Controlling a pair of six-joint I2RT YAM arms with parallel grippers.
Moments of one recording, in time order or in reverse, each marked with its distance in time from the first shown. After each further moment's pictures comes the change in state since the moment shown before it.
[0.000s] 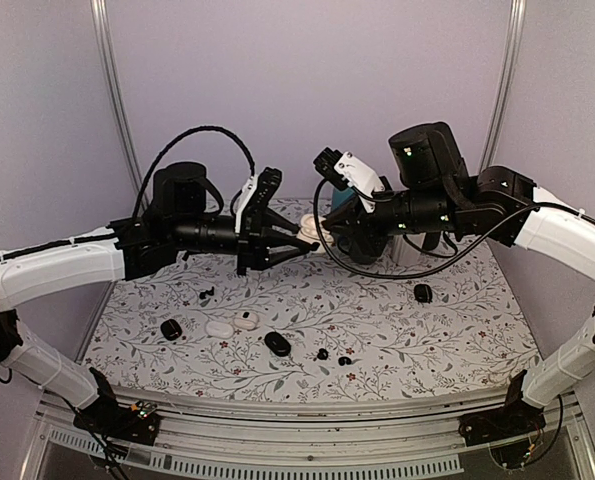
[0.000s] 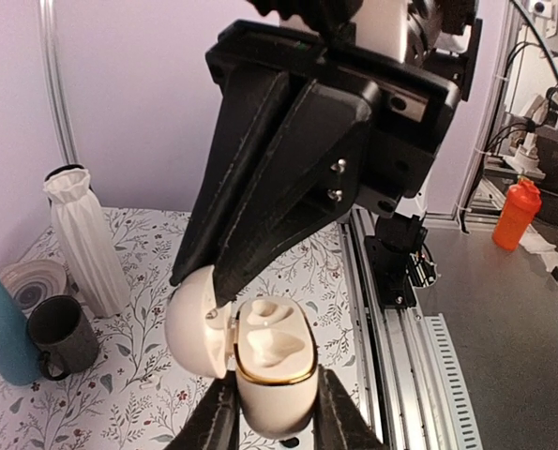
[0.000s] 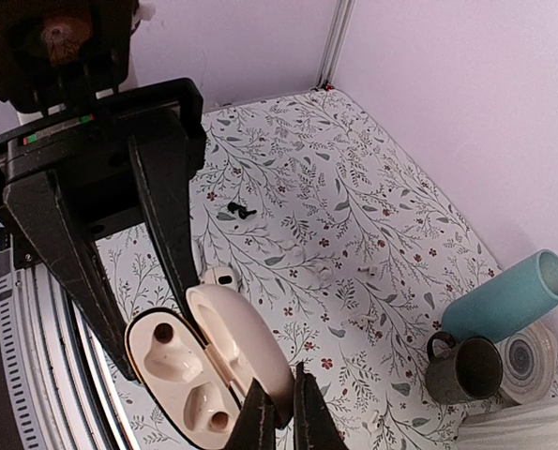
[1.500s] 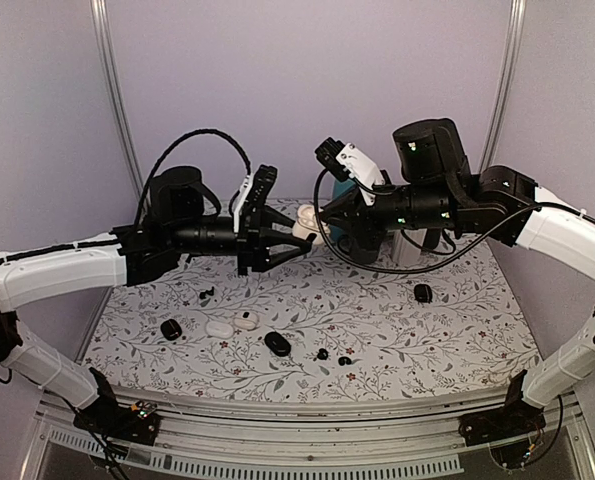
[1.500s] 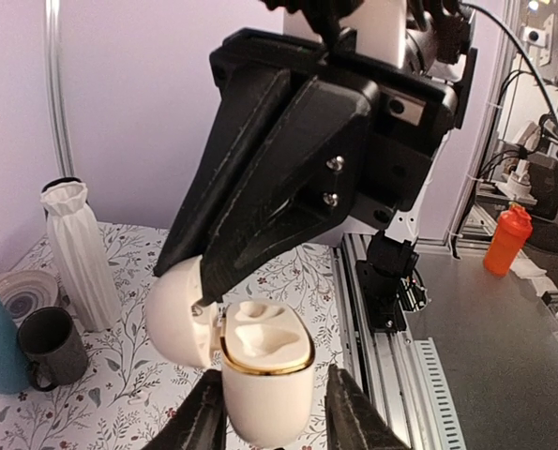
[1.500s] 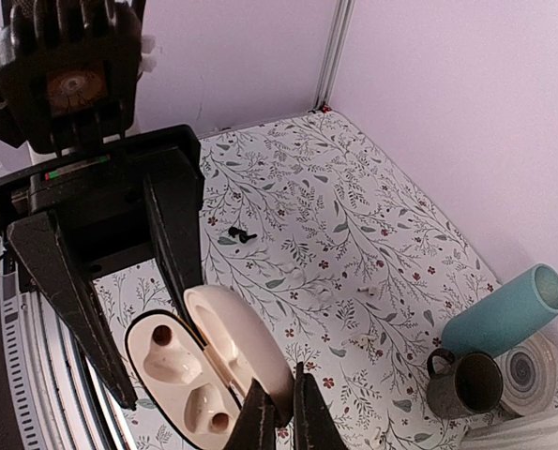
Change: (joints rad) left arm 0.000 -0.002 -0.050 0.135 0.010 -0.095; right arm 0.000 -0.005 0.000 0.056 -0.005 0.022
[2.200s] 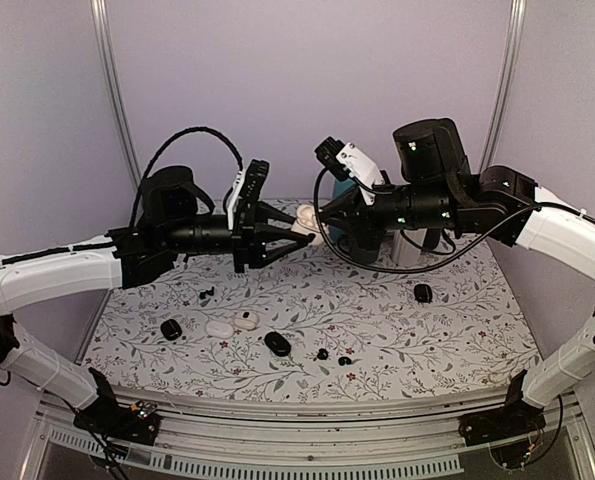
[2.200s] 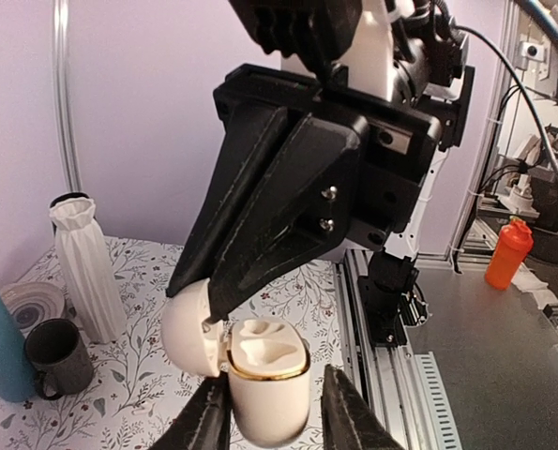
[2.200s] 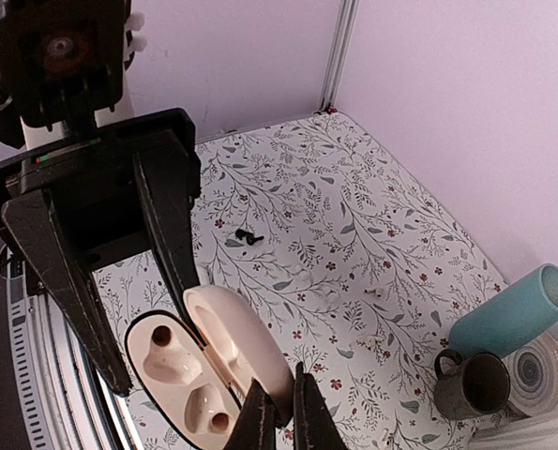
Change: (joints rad) left arm 0.000 -0.027 -0.024 0.058 -0.016 -0.036; right arm 0.000 0.000 0.000 0.003 -0.020 0.014
